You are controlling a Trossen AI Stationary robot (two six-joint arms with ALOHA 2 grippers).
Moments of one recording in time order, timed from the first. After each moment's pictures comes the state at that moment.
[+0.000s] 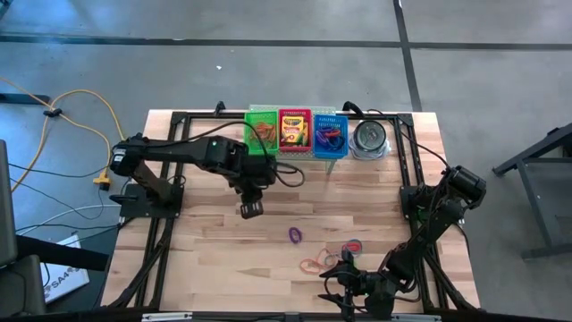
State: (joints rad) left arm -0.09 1.62 1.77 -1.32 0.04 -0.35; right arm 0.90 1.76 1.06 0.08 0.72 0.86
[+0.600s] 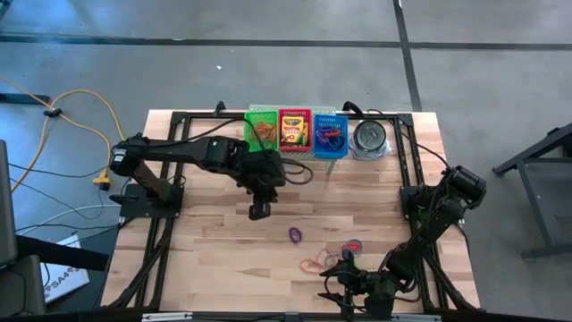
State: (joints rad) left arm -0.09 1.62 1.77 -1.08 0.11 -0.19; right arm 0.90 1.76 1.06 0.07 0.73 0.86
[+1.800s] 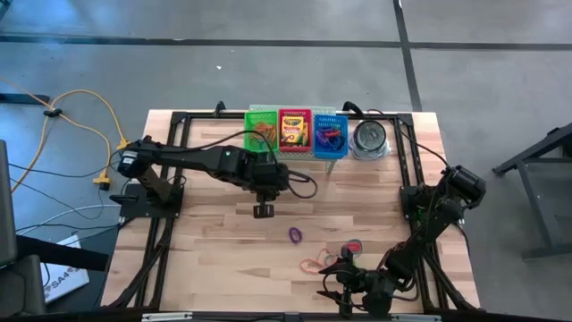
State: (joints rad) left arm -0.12 1.69 1.76 -1.14 -0.19 -0.12; right arm 0.89 1.76 1.06 0.06 0.73 0.84
